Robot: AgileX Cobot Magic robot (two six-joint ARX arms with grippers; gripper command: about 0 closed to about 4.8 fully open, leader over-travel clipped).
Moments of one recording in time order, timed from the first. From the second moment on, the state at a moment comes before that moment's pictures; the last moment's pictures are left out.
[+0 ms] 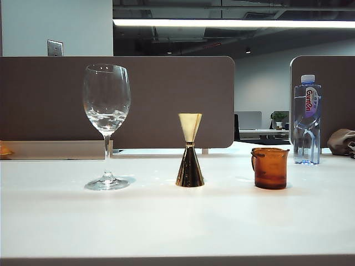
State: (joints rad) left arm -0.04 0.18 1.14 -1.33 0.67 0.10; right arm -0.04 0.00 0.01 0.24 -0.49 0.41
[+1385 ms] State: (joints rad) left arm -0.04 0.18 1.14 -1.33 0.67 0.10; right arm 0.00 0.93 1.30 -0.88 -0.40 0.10
